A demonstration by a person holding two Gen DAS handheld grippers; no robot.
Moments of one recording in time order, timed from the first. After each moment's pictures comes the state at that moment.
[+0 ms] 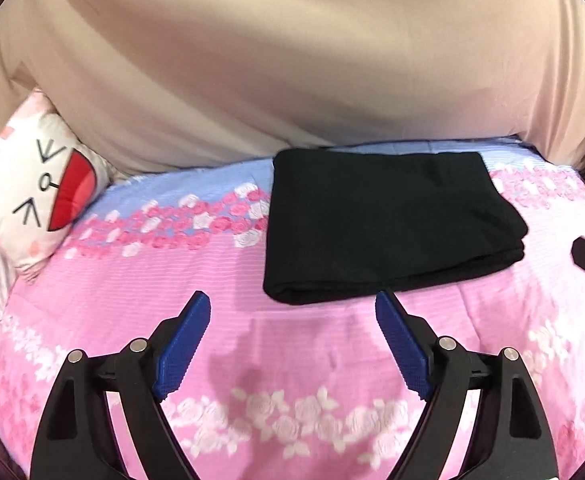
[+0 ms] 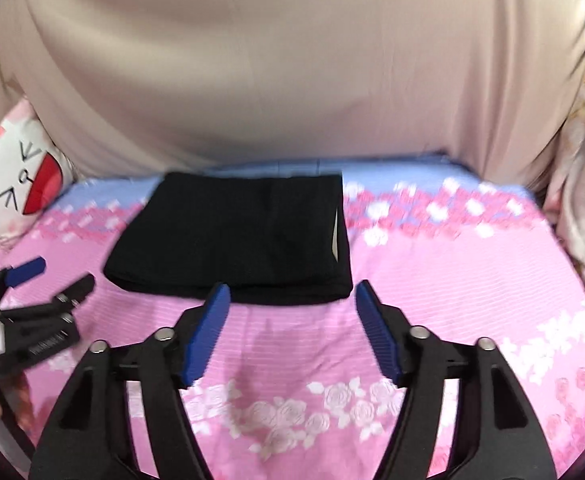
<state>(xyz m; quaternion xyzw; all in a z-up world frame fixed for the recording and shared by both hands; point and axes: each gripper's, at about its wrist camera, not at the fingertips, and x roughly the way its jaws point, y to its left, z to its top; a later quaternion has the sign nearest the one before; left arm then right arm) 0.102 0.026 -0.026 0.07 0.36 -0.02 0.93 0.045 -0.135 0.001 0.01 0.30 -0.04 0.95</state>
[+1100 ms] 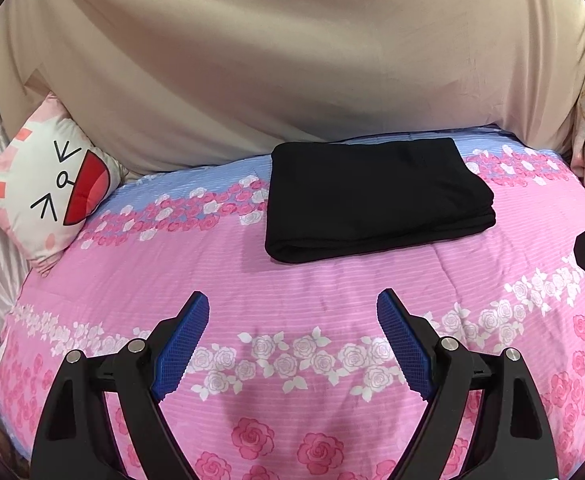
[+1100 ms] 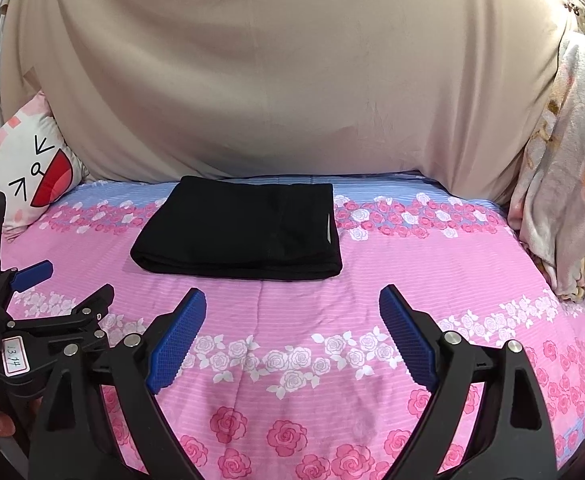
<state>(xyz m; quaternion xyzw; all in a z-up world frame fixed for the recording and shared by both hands) 0.043 0.025 -0.024 0.08 0.35 -0.03 0.93 -0.016 -0.116 0.004 -0.01 0.28 -0.06 0.96</state>
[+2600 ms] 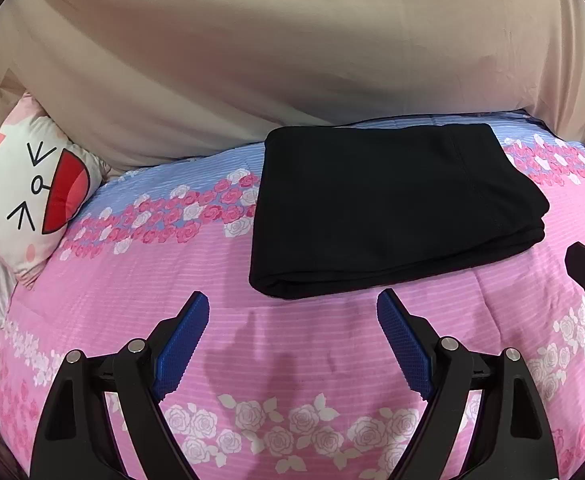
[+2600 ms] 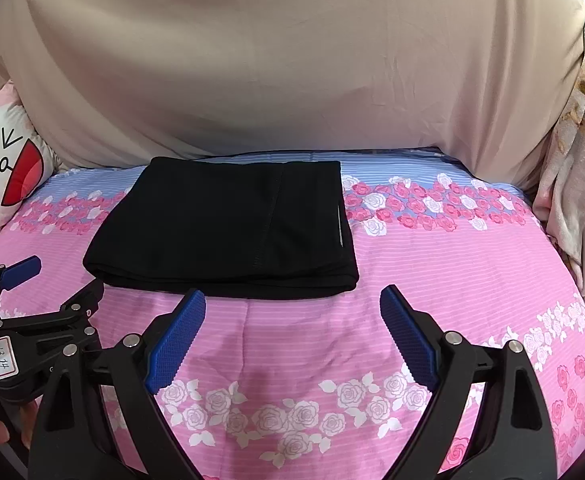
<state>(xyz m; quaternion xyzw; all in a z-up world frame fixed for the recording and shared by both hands) 0.125 0.014 -0.057 0.09 0.38 -0.02 0.92 0.072 -0.125 -0.033 0.00 0.32 -0.08 0.94</state>
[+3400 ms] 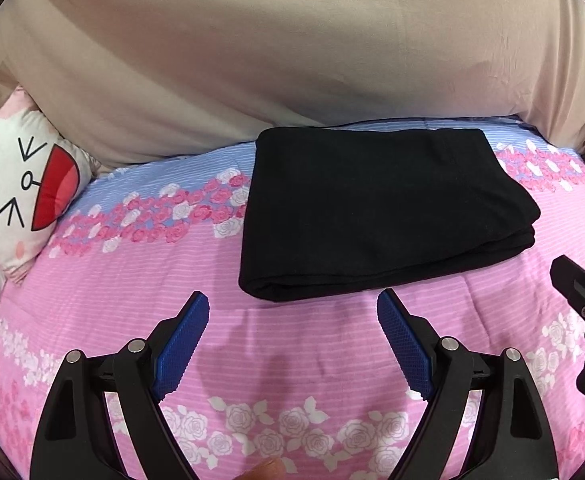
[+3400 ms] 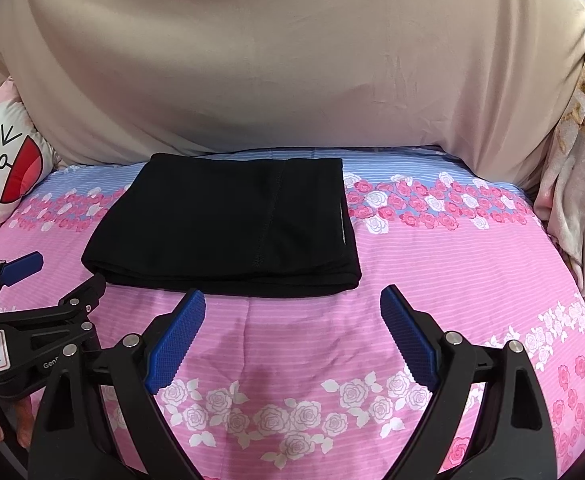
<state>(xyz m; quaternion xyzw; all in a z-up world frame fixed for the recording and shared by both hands) 0.129 0.014 -0.056 0.08 0.39 -0.04 0.92 0.073 -0.123 -0.036 0.00 0.33 -0.08 0.94</state>
